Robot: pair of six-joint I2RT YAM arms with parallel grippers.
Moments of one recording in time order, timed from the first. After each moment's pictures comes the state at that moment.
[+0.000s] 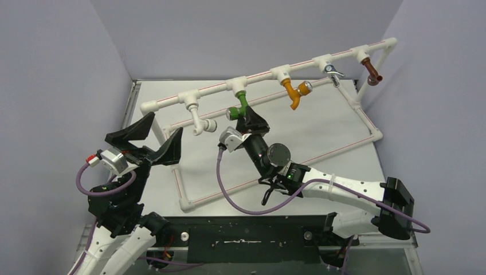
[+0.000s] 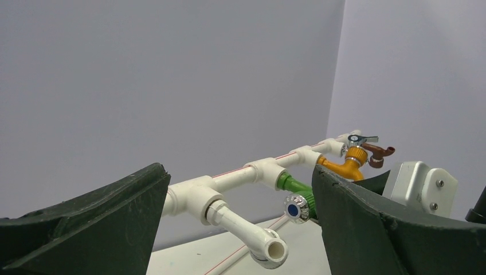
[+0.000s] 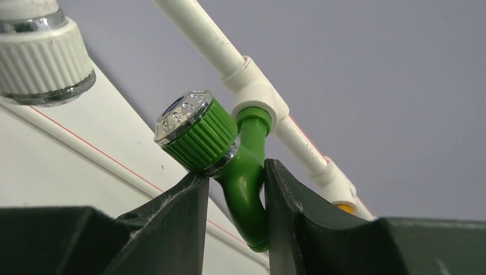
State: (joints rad) left arm -0.56 0.39 0.66 0.40 -0.05 -0.10; right arm 1.13 1.29 0.94 0.62 0.58 -1.07
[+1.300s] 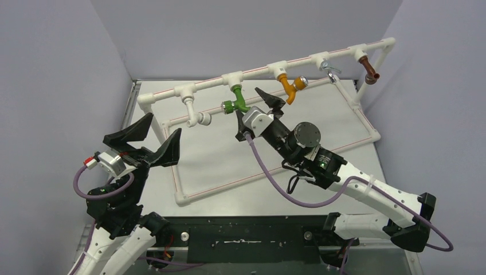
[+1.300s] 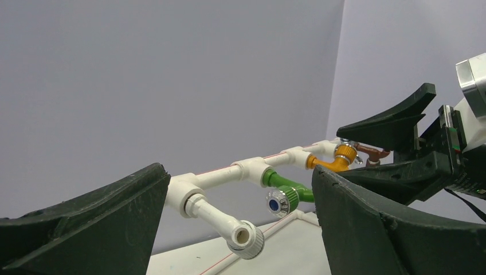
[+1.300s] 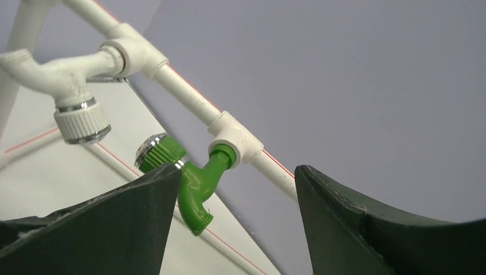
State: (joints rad) left arm -0.57 0.37 0.66 0.40 -0.06 -0.09; right arm 1.05 1.14 1.16 0.23 0.30 -0.72
